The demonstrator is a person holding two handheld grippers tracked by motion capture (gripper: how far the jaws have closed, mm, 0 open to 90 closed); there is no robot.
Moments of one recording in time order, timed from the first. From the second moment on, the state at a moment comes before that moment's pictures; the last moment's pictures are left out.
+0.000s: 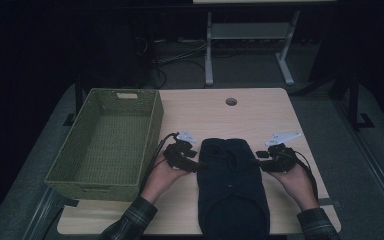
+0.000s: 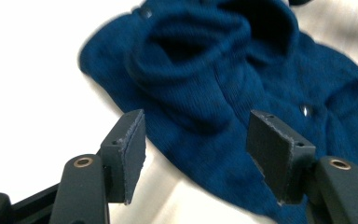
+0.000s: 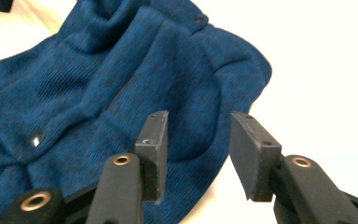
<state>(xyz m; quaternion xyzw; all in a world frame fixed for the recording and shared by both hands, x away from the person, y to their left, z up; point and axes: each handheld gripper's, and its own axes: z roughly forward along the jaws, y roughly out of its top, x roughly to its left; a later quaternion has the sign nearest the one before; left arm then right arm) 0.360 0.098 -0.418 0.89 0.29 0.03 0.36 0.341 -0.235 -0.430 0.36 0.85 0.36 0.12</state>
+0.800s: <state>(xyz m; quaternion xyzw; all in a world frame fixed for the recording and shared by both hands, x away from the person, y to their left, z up) 0.446 0.079 -0.402 0.87 0.33 0.08 0.36 0.416 -0.222 -0.415 0.39 0.84 0.36 0.12</state>
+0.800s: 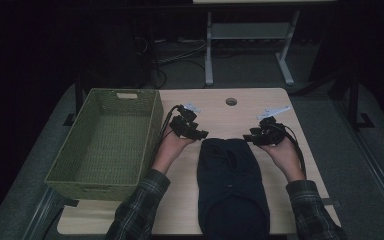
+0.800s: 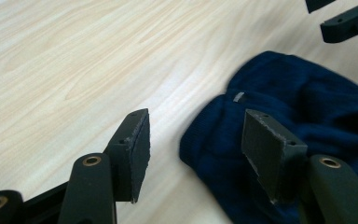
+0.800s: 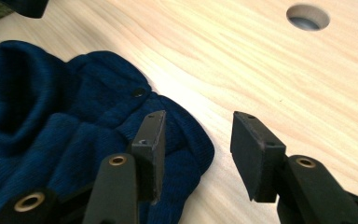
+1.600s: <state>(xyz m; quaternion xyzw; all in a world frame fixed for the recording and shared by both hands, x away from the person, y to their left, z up) 0.468 0.068 -0.448 0.88 0.34 0.07 0.31 0.439 -0.205 -0.459 0.41 0.86 0.30 0.09</state>
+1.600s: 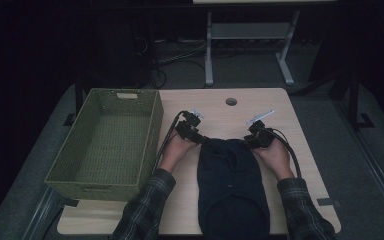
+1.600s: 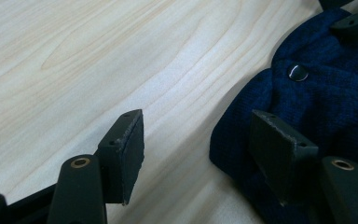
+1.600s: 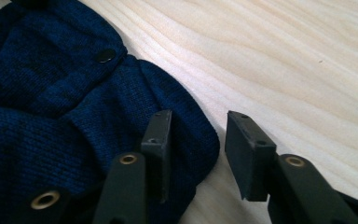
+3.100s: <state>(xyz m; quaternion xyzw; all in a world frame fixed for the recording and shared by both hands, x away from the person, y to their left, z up) 0.459 0.066 -0.416 0.88 0.30 0.05 0.35 0.427 -0.206 -0.428 0.39 0.85 0.34 0.12</state>
